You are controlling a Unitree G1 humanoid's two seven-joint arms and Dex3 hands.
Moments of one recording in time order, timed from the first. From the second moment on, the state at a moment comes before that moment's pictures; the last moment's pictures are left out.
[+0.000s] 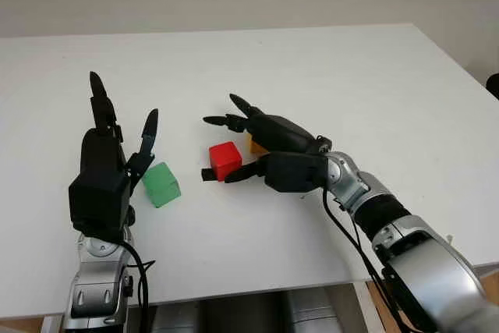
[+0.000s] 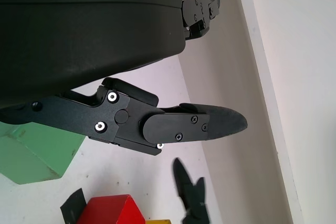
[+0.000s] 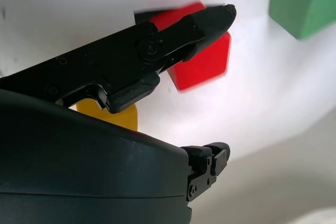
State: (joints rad) left arm -0.09 0.11 0.15 -0.19 0.15 0.08 0.15; right arm -0.82 -0.28 0.34 0.88 -0.44 -0.55 0.13
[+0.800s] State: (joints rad) left arm -0.08 0.11 0.16 -0.19 0.13 0.04 0.15; right arm -0.86 -0.40 0.14 0.80 -0.34 -0.41 0.12
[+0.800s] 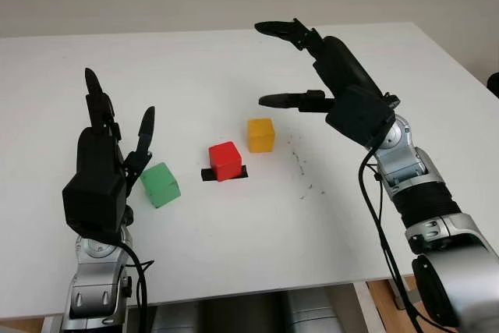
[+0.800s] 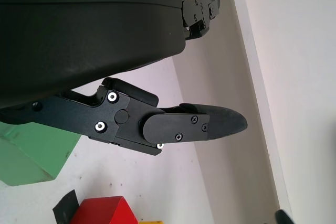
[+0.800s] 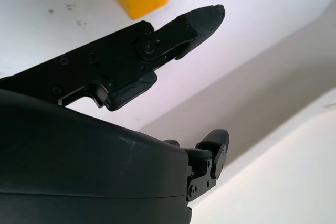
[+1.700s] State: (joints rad) left arm -0.08 0.11 0.16 -0.19 0.14 0.01 0.17; right arm -1.02 -0.33 0.30 1.21 -0.46 -0.37 0.19
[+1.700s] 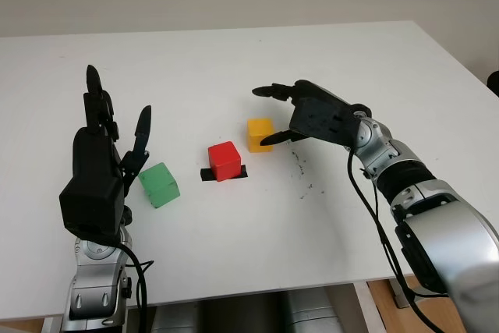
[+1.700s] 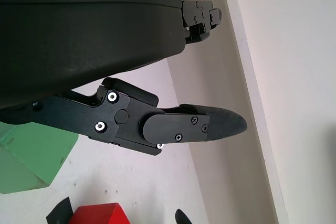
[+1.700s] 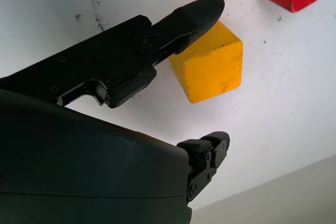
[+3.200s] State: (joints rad) left arm -0.07 0.11 0.15 -0.19 0.17 0.00 0.17; right arm -0.95 -0.26 0.26 1.28 -0.40 -0.34 0.05
